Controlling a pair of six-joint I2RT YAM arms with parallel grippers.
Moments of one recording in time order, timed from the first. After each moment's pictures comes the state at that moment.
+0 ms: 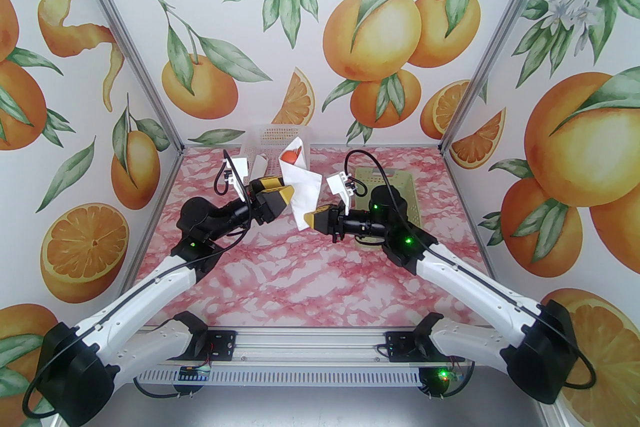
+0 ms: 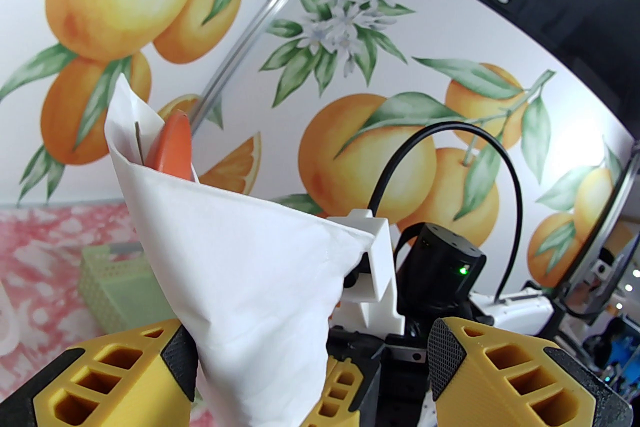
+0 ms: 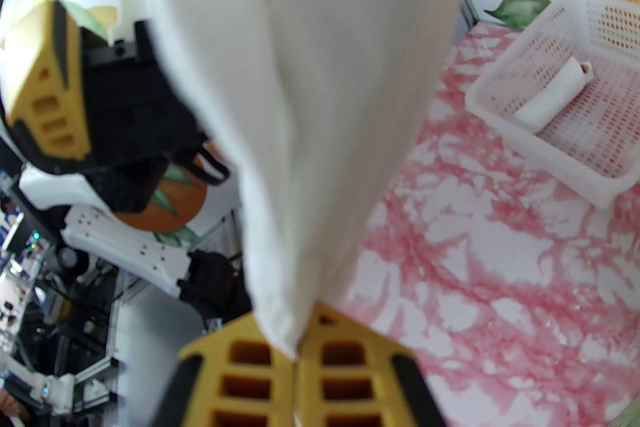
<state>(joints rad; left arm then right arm) -0.52 1.03 0.69 0.63 0.54 -0.79 0.65 1.16 0.85 0.12 -0.69 0.49</state>
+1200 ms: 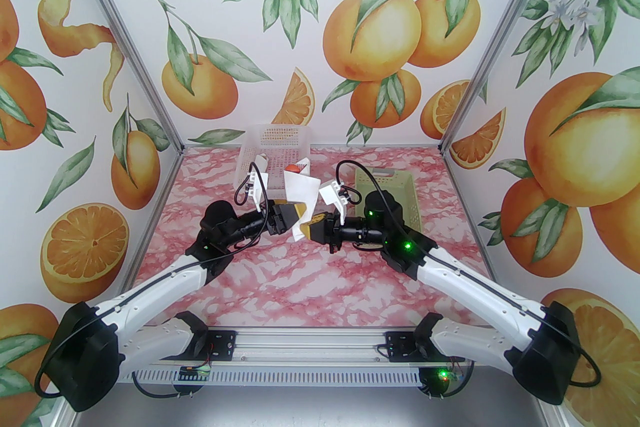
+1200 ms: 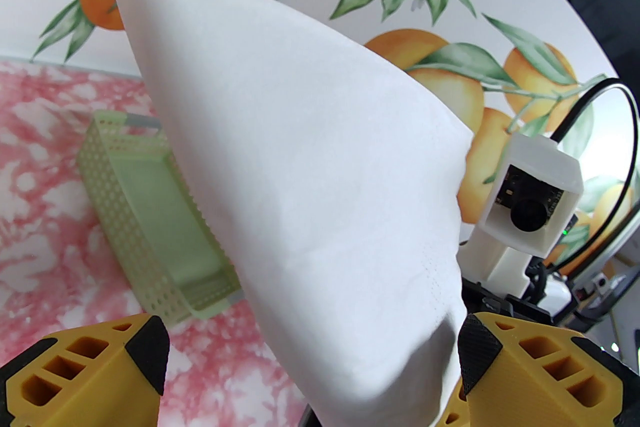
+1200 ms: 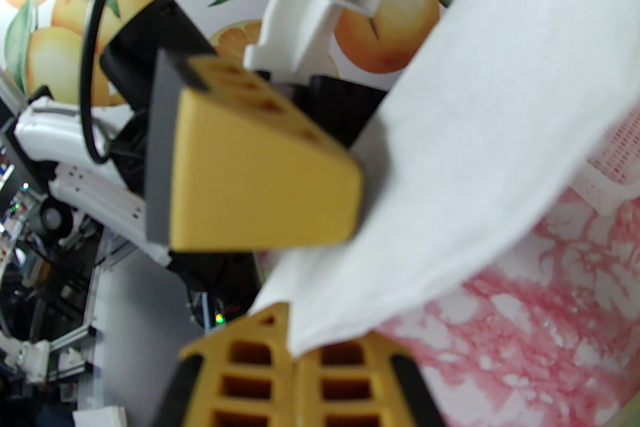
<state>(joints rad) -0.57 1.15 0.62 0.62 0.58 -0.89 0.72 1.14 0.86 0.04 -0.66 0.38</state>
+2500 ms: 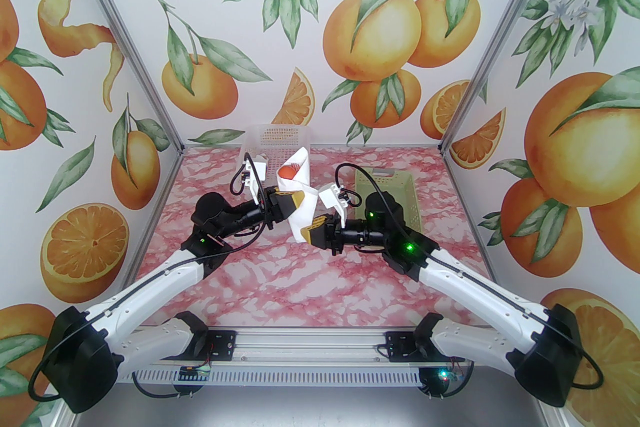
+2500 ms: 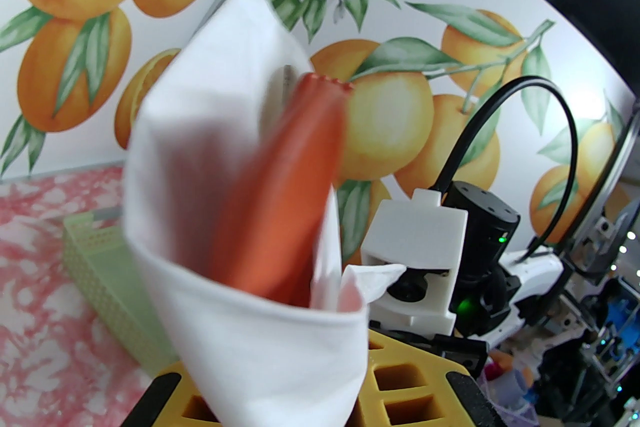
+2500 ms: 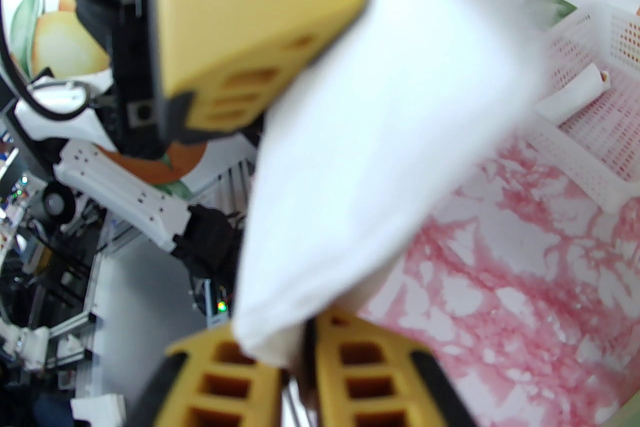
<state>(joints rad) -0.57 1.11 0.73 0.59 0.60 -0.71 0.71 1.12 0.86 0.00 -0.70 0.36</state>
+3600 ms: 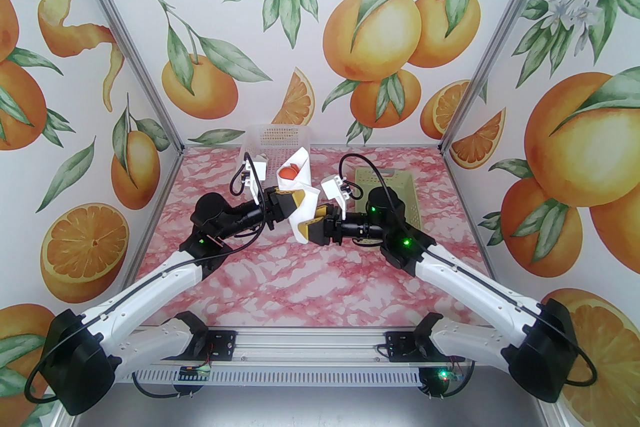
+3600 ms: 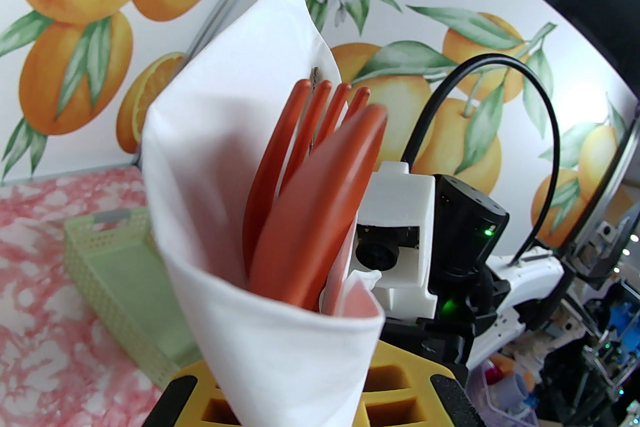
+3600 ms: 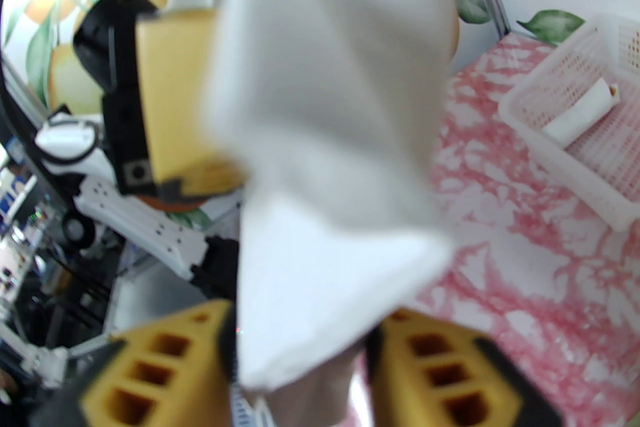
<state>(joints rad) -0.59 1.10 0.75 0.55 0.57 -0.71 0.69 1.17 0.86 0.15 -0.74 0.46</state>
